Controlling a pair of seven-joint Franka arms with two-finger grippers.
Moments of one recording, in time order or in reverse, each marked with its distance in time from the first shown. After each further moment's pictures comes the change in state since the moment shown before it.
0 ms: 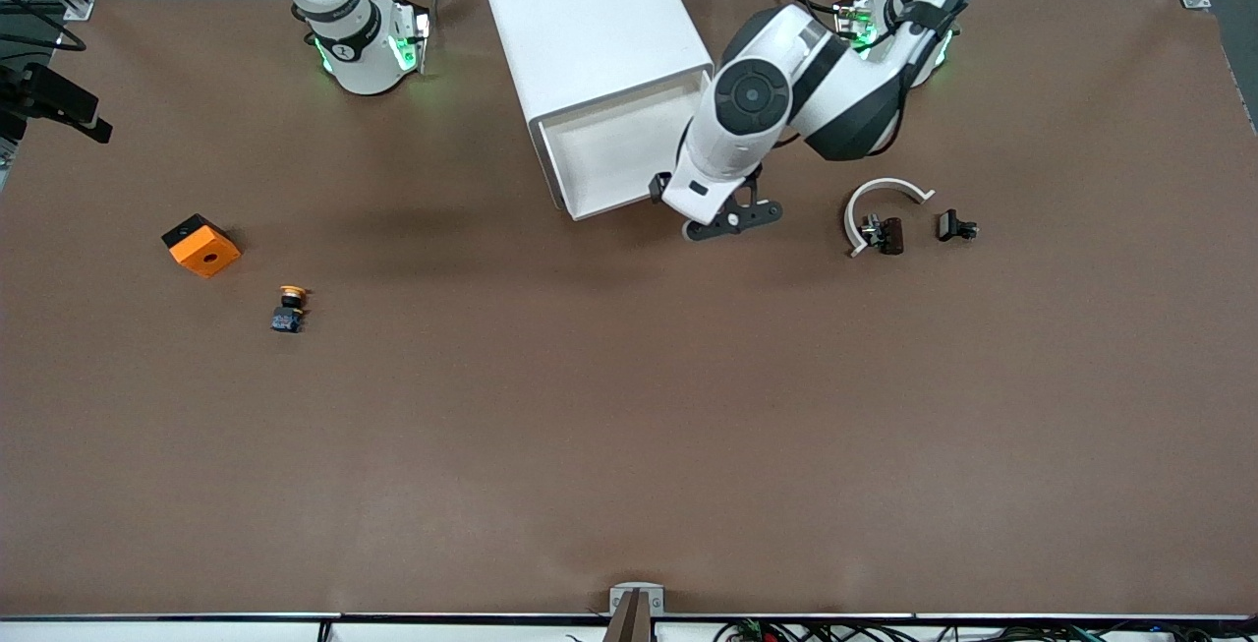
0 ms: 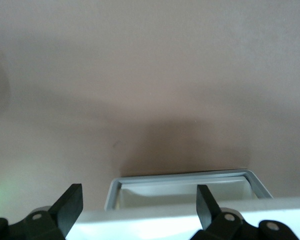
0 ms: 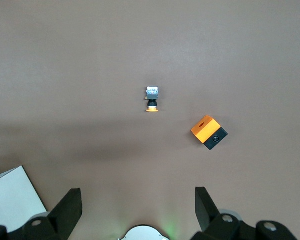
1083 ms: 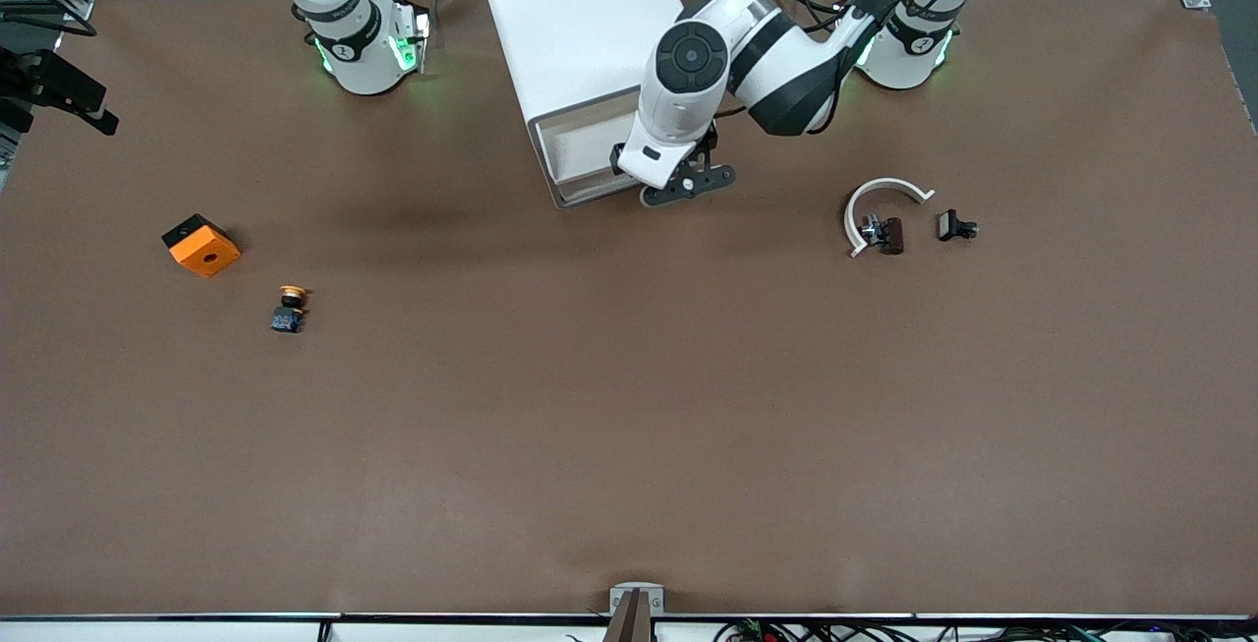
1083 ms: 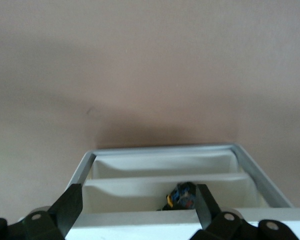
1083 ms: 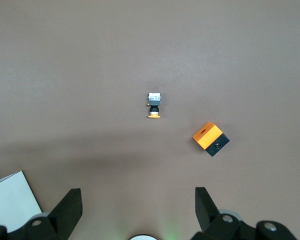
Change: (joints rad) left arm -0.064 0.009 -0.063 -0.022 -0.012 0.041 -0.110; right arm 0.008 -0.079 0.000 -0.095 0.000 0.075 -0.002
